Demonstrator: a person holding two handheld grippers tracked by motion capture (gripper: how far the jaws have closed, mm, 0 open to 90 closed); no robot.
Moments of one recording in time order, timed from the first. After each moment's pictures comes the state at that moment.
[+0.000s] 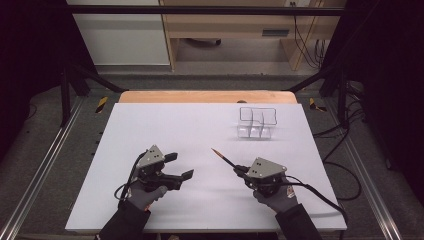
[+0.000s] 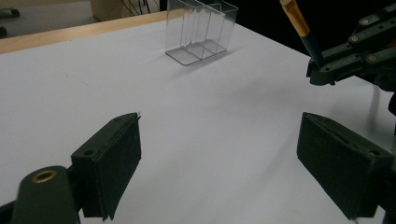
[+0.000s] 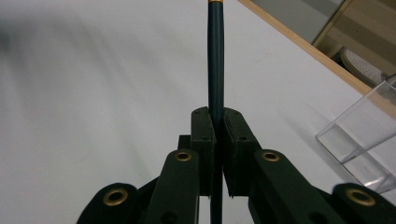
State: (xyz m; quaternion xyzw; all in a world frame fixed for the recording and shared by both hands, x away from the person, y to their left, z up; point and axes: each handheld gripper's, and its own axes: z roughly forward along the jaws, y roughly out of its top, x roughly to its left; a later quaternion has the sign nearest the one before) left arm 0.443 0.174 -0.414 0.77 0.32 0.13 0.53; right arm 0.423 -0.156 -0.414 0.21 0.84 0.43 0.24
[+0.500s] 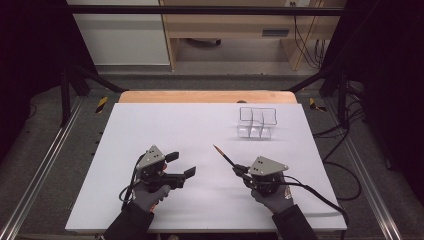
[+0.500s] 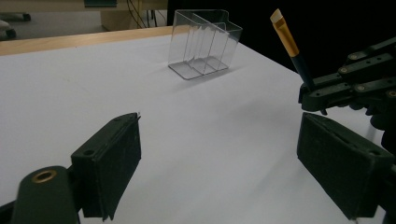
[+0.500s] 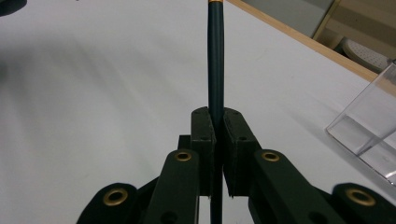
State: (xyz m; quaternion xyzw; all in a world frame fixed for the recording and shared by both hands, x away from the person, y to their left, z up) left arm 0.440 0.168 -0.416 0.74 0.35 0.12 0.56; right arm 0.426 -0.155 -0.423 0.25 0.82 0.46 0.23
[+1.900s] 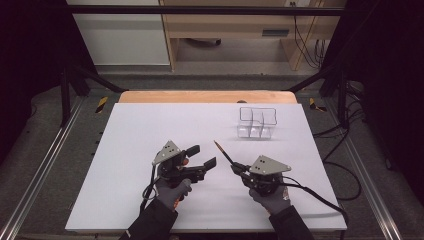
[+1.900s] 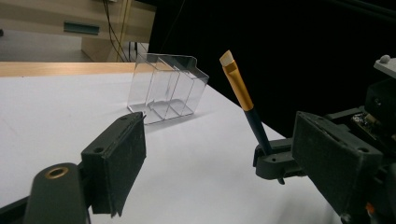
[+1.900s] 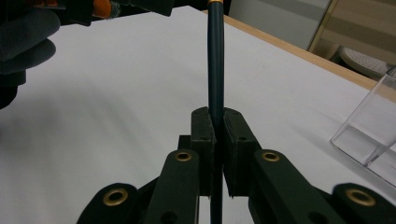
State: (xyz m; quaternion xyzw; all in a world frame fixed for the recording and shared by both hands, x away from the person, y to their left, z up) left arm 0.446 0.117 -0.406 0.68 0.36 0.09 0.64; right arm 0.424 -0.153 -0.419 0.27 0.79 0.50 0.22
